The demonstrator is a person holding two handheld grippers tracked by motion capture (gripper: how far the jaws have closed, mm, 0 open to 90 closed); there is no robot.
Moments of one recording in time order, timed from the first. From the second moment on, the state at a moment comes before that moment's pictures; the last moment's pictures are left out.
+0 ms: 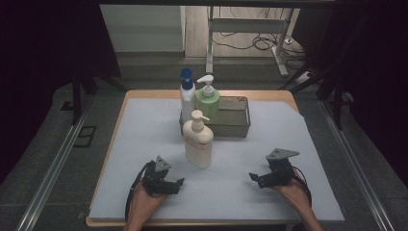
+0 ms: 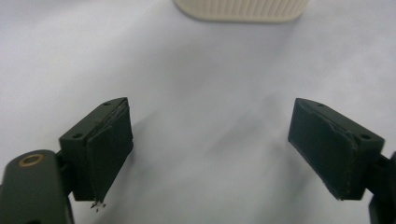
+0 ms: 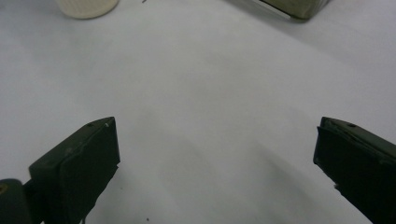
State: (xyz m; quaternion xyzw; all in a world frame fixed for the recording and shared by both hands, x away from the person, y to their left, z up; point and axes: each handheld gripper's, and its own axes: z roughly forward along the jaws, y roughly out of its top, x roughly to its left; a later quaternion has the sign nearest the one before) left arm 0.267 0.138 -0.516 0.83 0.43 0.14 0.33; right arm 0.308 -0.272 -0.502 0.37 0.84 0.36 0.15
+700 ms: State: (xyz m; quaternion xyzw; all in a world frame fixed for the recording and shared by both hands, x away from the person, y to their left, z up) left arm 0.258 0.147 -0.524 0.82 0.44 0.16 0.33; right arm 0.315 -0.232 -0.474 0.33 0.85 0.39 0.13
